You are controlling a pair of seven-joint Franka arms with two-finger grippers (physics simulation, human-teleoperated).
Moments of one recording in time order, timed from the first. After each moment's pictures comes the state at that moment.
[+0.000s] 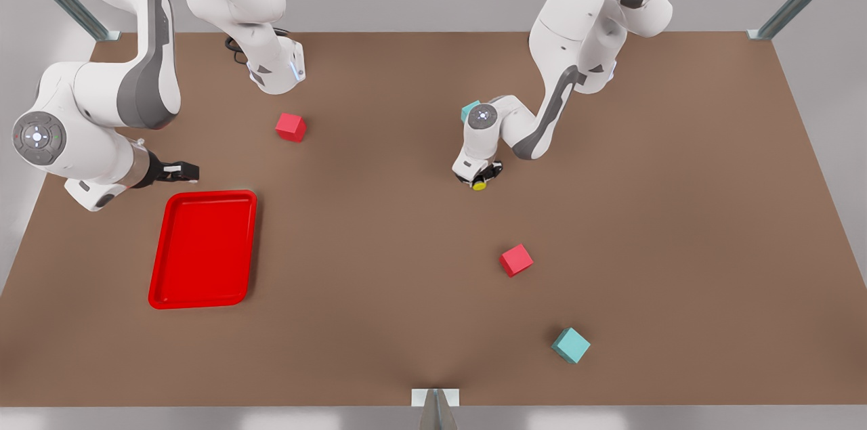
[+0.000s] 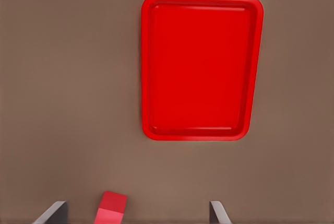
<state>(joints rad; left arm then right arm) -0.79 0.47 0.01 -2.20 0.22 2.69 -1.12 -0.04 0.17 0.04 -1.54 -0.06 1.46 -0.06</state>
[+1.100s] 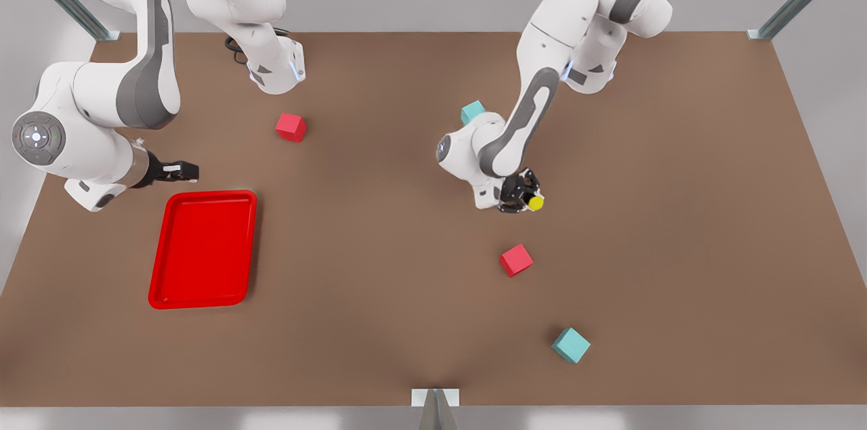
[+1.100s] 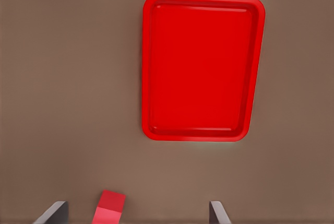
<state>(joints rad) -0.81 0.61 0.07 -1.82 0.77 1.72 -1.85 -0.04 0.17 0.04 -1.54 -0.06 1.47 -0.08</state>
